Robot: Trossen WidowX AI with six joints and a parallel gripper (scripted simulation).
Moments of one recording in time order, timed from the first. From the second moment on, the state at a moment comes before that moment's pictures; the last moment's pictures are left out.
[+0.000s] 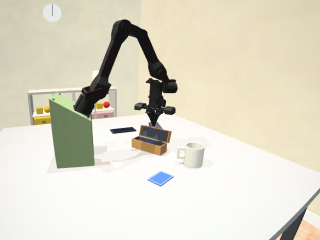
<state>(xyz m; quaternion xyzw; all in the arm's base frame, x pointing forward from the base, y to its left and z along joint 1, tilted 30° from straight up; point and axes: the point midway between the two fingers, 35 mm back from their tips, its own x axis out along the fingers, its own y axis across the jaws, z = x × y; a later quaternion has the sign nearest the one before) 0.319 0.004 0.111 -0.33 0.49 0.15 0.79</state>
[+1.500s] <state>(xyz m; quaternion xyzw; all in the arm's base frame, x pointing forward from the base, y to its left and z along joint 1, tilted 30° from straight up) 0.339 -0.079 0.145 -0.75 0.30 0.40 0.44</state>
